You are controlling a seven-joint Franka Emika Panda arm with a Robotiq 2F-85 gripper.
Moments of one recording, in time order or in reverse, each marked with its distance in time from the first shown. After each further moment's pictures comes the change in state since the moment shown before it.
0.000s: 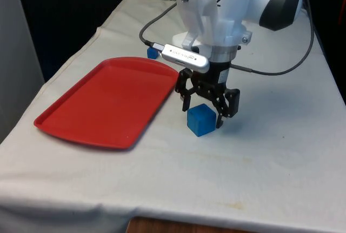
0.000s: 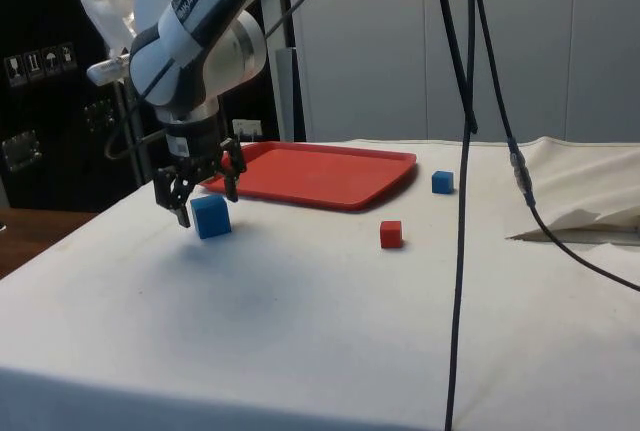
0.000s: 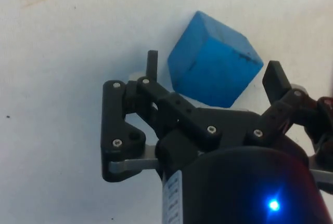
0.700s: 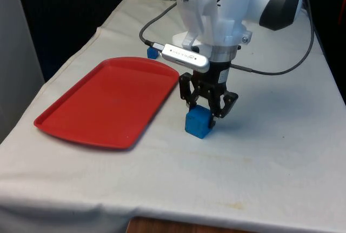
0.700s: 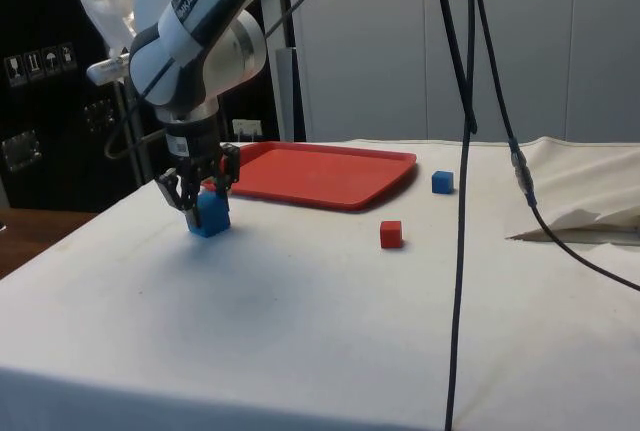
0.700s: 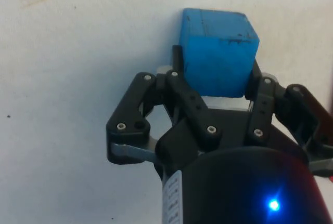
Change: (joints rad) arm 0.000 -0.001 0.000 0.000 0.000 0.000 0.000
